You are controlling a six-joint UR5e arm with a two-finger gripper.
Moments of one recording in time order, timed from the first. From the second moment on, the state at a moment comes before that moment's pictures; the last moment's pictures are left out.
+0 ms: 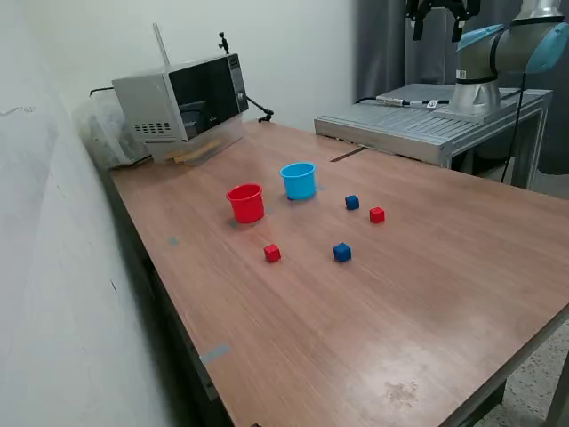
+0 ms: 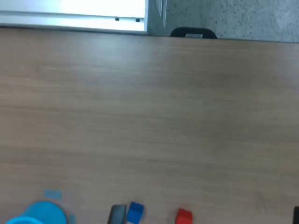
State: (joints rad) arm 0.11 -1.77 1.91 -1.78 -1.66 3.20
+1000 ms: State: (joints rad) arm 0.12 -1.61 1.73 -1.89 -1.65 3.27
